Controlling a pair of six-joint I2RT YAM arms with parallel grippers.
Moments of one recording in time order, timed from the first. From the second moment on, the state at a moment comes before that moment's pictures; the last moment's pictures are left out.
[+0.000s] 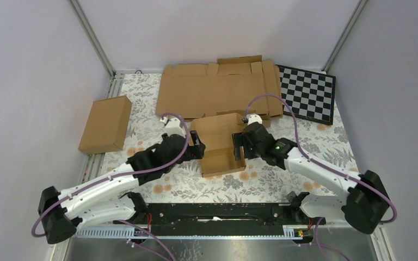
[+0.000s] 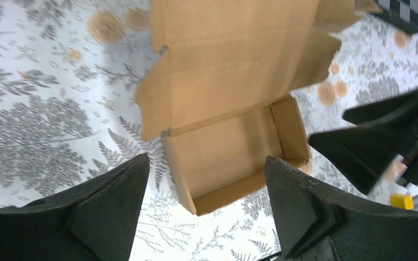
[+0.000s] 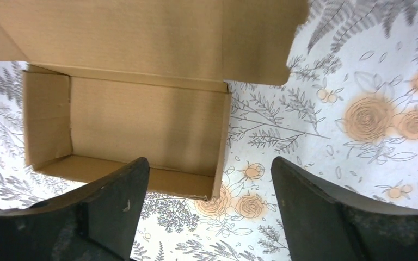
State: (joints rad) left arm -0.99 0.97 0.74 -0.40 -0.46 -0.81; right arm 0.78 1.25 0.79 -0.46 0.20 0.47
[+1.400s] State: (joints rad) left arm -0.55 1.30 0.86 -0.33 0.00 -0.53; right arm 0.51 1.64 1.25 -0.62 -0.09 0.20
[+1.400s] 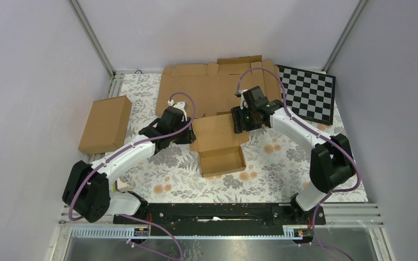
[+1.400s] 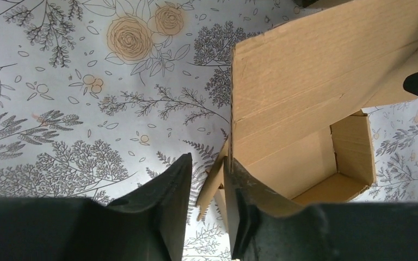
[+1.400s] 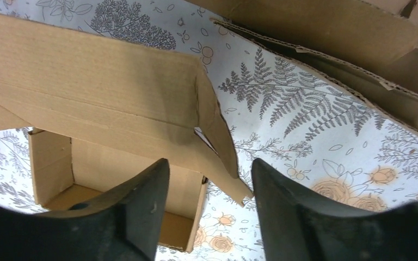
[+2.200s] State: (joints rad) left arm -0.60 1.35 0.94 -0.30 -0.05 -0.44; right arm 0.53 1.54 1.20 -0.57 -0.07 0.28
